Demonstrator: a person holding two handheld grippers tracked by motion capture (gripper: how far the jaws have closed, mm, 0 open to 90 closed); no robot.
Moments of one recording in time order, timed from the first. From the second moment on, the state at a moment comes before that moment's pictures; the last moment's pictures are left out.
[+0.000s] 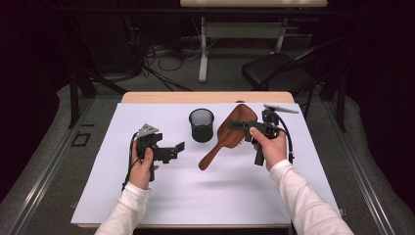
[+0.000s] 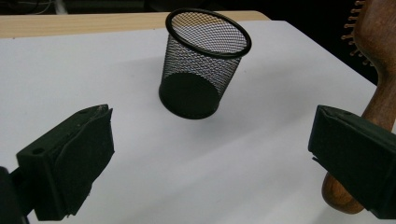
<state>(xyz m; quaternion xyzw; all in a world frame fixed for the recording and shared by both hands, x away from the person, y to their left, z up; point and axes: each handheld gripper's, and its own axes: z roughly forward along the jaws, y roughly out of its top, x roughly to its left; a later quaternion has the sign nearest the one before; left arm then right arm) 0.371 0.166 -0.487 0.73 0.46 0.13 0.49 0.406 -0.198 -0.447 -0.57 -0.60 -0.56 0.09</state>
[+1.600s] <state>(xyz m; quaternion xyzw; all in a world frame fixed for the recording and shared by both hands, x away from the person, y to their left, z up) 0.378 0.182 -0.489 0.73 0.48 0.13 0.47 0.448 -0.190 -0.397 -0.60 -0.57 -0.56 0.02</state>
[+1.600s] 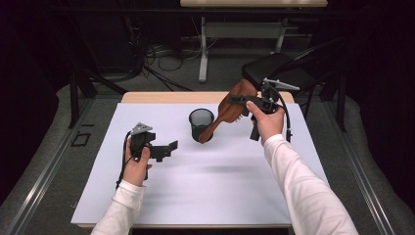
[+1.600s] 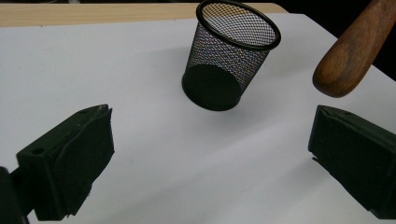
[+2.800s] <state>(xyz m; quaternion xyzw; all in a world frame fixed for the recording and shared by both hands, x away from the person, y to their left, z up) 0.379 0.186 -0.492 0.73 0.48 0.13 0.47 0.478 -0.180 -0.382 -0.63 -0.54 -0.56 -0.03</state>
